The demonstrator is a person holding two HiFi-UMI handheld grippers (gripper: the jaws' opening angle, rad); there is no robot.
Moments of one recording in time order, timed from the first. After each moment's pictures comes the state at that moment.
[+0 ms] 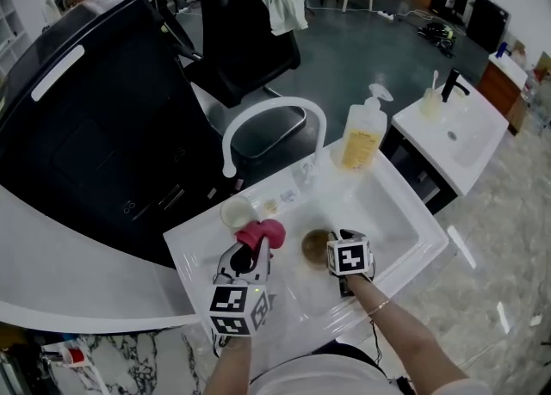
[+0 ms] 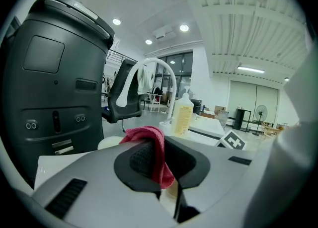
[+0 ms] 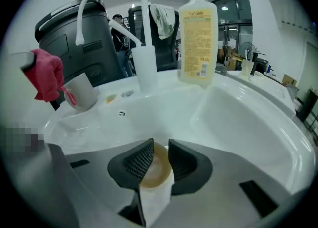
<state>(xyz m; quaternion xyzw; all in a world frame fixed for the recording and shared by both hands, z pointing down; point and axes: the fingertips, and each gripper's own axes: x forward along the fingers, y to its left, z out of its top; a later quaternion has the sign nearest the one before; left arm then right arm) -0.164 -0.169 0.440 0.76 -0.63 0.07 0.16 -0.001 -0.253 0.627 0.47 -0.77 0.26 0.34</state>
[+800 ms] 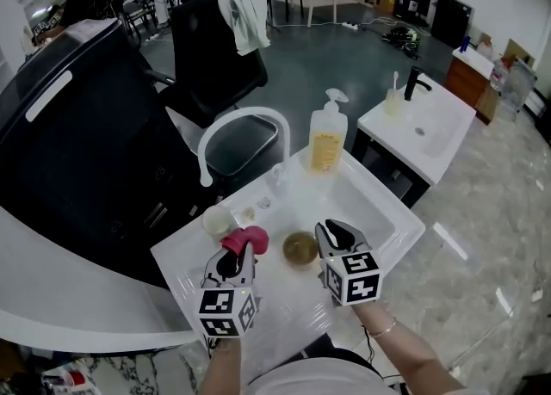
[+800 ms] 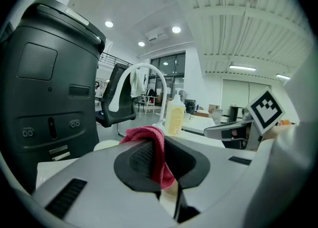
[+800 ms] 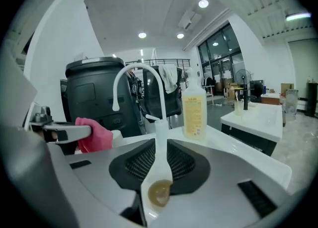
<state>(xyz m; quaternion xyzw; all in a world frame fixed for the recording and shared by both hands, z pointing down) -0.147 -0.146 0.427 0.78 -0.61 0.08 0.13 0.009 -0.201 0.450 0.49 -0.85 0.16 0.13</state>
